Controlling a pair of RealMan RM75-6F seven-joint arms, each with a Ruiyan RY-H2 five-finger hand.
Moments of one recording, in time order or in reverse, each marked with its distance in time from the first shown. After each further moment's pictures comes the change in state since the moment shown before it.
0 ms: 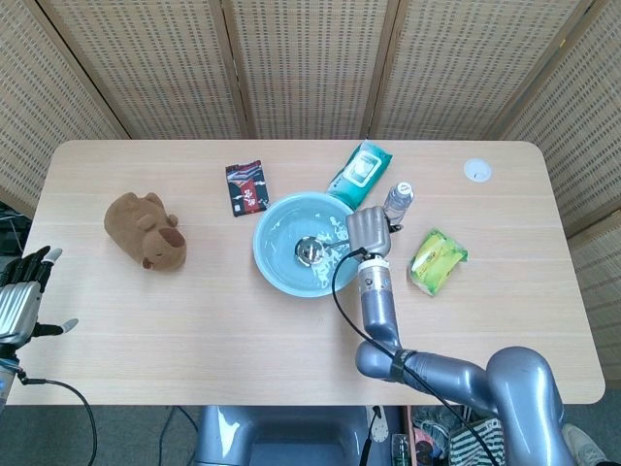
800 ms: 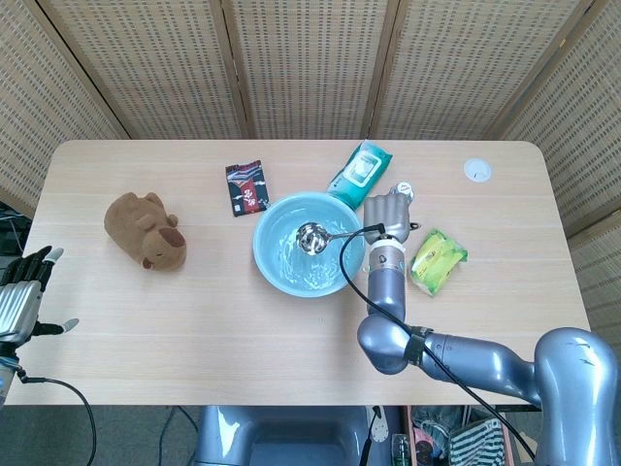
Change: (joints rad) left arm -0.010 0.006 0.002 0.013 -0.002 -0.027 -0.025; right arm 0.092 0.232 0.180 -0.296 0.445 0.142 -0.129
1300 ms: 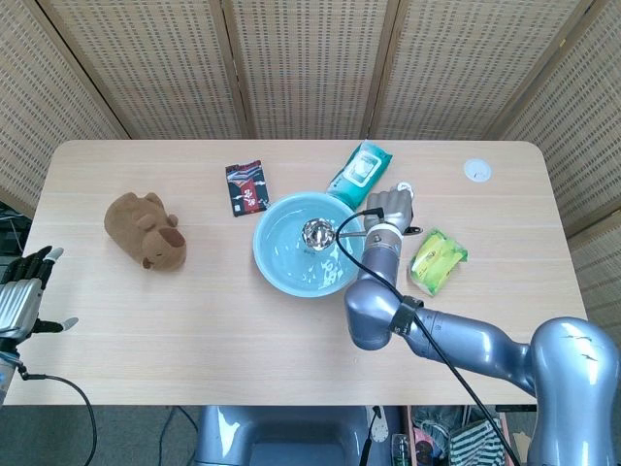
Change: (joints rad) left arm -0.021 -0.007 -0.005 0.027 -0.042 -0.045 0.003; right arm 0.131 0.038 0.115 0.110 0.347 0.029 -0.177
